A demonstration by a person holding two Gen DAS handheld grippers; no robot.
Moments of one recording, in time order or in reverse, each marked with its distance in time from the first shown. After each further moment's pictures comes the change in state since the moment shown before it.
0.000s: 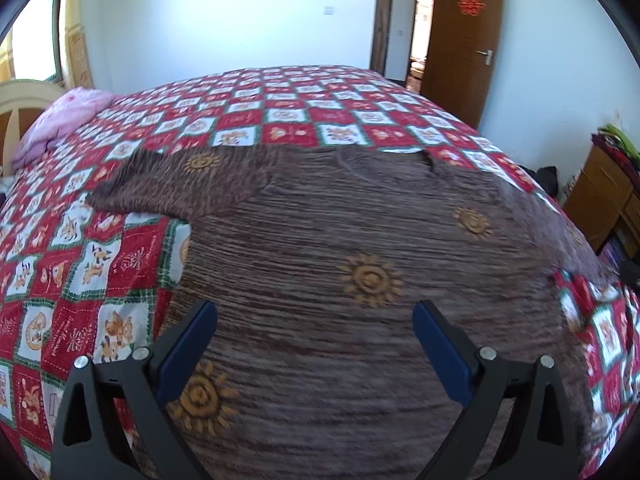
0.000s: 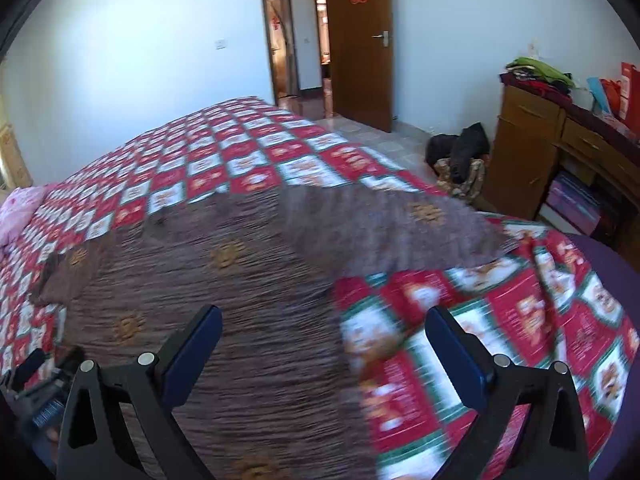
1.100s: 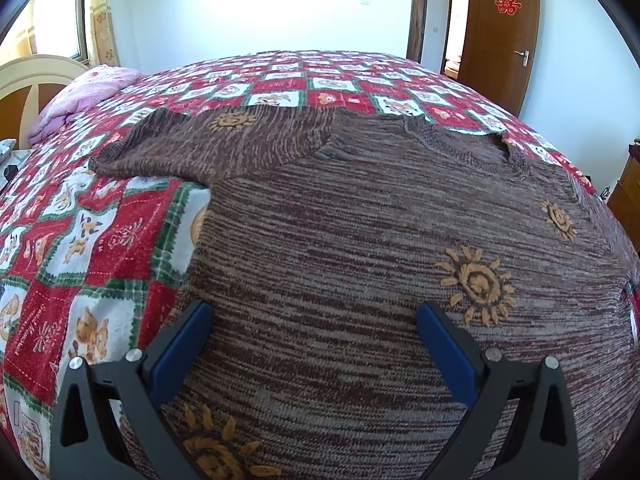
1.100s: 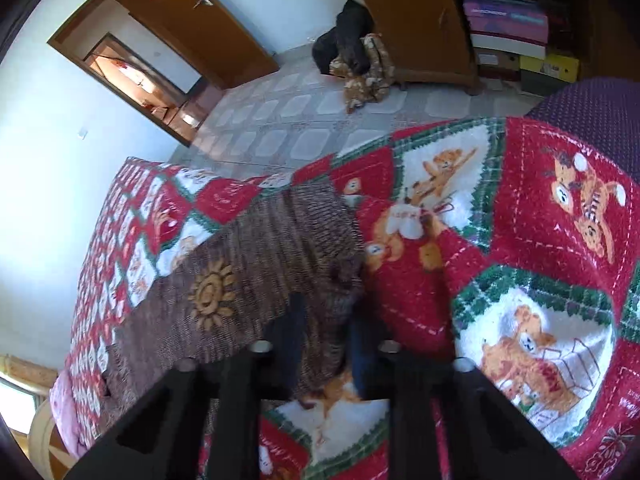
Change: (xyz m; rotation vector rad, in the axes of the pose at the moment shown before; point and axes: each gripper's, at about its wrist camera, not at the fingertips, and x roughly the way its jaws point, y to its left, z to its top) left arm 0.064 0.028 -0.017 -0.062 0.012 0.078; right arm 0.164 -0.228 0.043 0.679 0.240 0.046
